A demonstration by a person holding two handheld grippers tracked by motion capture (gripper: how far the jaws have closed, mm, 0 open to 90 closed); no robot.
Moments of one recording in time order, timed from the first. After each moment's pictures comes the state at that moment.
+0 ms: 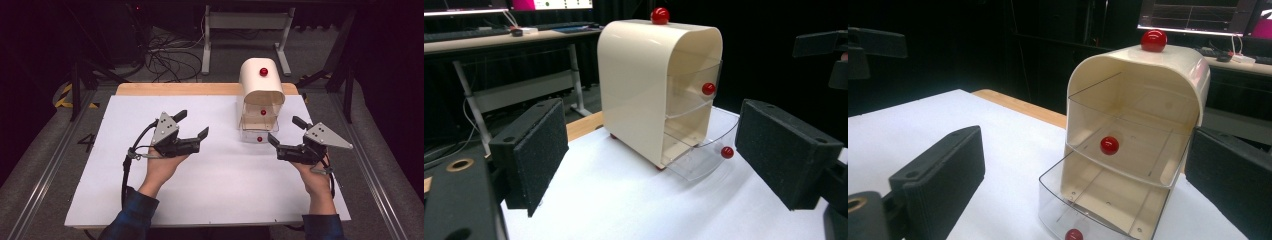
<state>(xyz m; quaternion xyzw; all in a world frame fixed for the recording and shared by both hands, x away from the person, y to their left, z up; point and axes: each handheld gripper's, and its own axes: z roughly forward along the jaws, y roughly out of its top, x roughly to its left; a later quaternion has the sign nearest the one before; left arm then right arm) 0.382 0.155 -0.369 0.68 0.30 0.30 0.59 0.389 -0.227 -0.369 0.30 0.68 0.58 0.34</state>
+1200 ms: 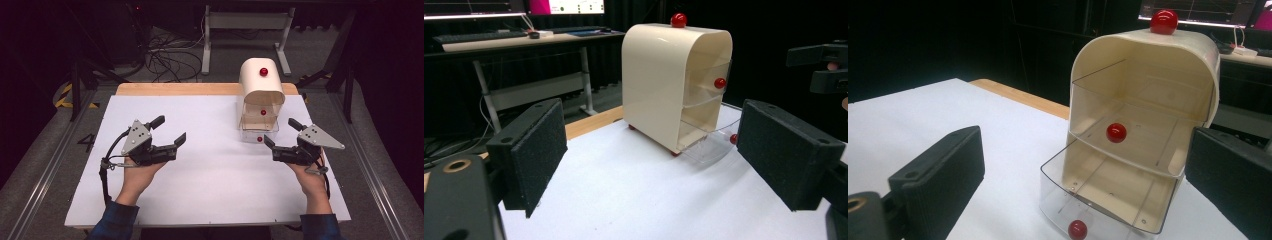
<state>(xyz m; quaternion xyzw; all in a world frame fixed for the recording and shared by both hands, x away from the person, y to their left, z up) 0.356 0.205 -0.372 0.67 0.31 0.31 0.60 0.393 -0.219 -0.379 0.30 0.69 0.57 0.34</state>
